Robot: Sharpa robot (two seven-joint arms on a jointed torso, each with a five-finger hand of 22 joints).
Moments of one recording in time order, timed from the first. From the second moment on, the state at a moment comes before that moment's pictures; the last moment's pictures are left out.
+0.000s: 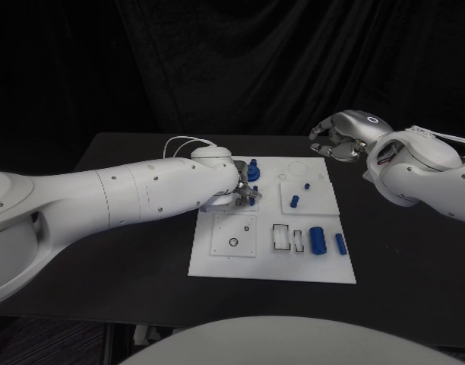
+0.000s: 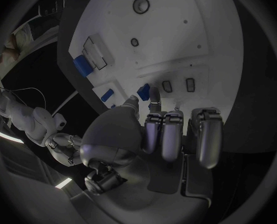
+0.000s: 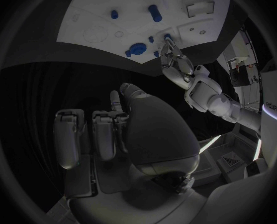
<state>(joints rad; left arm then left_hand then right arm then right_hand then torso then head) 1.27 -0.35 -0.21 1.19 -1.14 0.07 -0.61 1.11 0.14 -0.07 0.23 0.16 0.90 0.03 0.54 0.89 1.46 -0.03 1.57 1.31 1.47 -0.08 1.57 1.31 0.05 1.47 0.03 1.50 1.31 1.36 -0.89 -0.25 1.49 -1.49 -0.47 -0.17 1.46 -0.02 0.20 0.23 0.38 0.83 0.12 0.08 0.45 1.47 0.03 1.57 1.31 1.46 -0.03 1.57 1.31 0.02 1.47 0.08 1.55 1.31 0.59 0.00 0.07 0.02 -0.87</state>
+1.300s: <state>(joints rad) 1.26 -0.32 -0.21 1.16 -1.14 0.07 -0.59 1.12 0.15 -0.05 0.21 0.22 0.91 0.03 0.50 0.90 1.46 -0.03 1.57 1.31 1.47 -0.08 1.57 1.31 0.05 1.46 0.03 1.49 1.31 1.36 -0.89 -0.25 1.50 -1.49 -0.45 -0.18 1.46 -0.02 0.20 0.23 0.38 0.83 0.12 0.08 0.45 1.47 0.03 1.57 1.31 1.46 -0.03 1.57 1.31 0.02 1.47 0.08 1.54 1.31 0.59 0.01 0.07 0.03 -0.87</state>
